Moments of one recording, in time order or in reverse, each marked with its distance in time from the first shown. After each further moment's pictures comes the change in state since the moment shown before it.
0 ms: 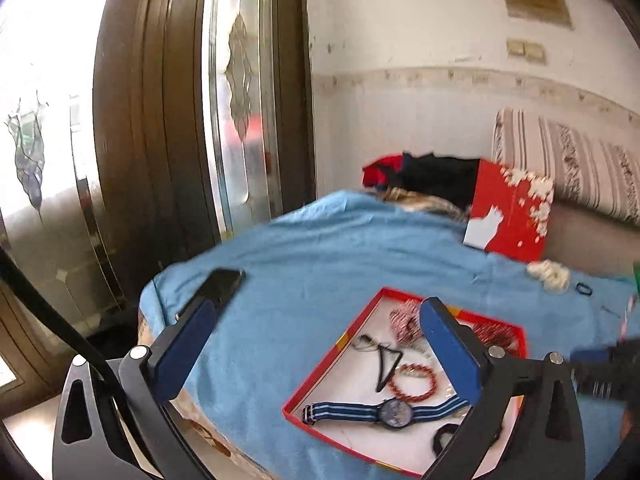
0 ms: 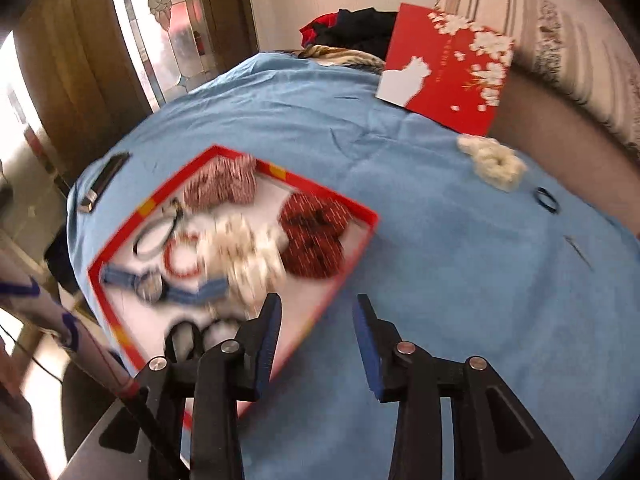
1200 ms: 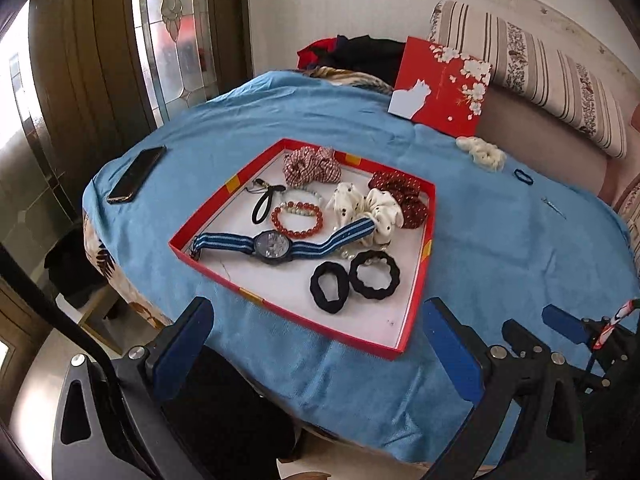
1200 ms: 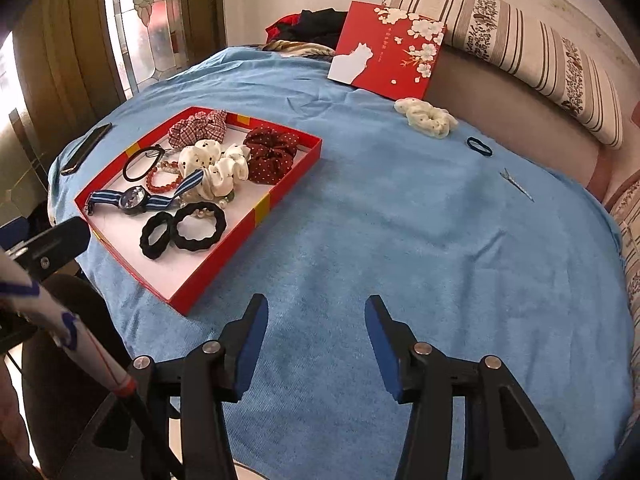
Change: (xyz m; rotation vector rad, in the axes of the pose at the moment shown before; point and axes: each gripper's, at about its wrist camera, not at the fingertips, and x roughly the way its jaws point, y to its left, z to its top) left arm -0.030 -0.090 -0.078 0.055 0.439 -0.164; right arm -0.041 -0.004 -0.096 0.048 -0.018 -0.143
